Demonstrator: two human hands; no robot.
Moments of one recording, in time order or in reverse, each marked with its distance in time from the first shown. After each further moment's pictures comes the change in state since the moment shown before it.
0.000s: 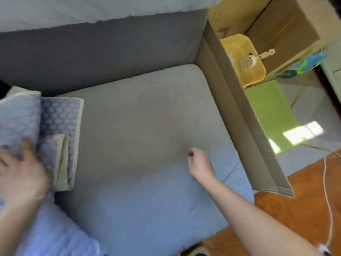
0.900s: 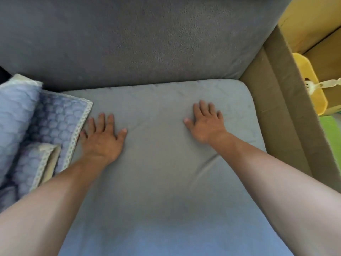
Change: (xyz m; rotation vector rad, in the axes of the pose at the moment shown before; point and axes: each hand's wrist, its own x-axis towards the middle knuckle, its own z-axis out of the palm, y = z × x) left_hand 0.107 0.150 0.125 -0.138 -0.472 -0.016; right_hand 0.257 -0.112 -0.015 -0.514 -0.045 -0.380
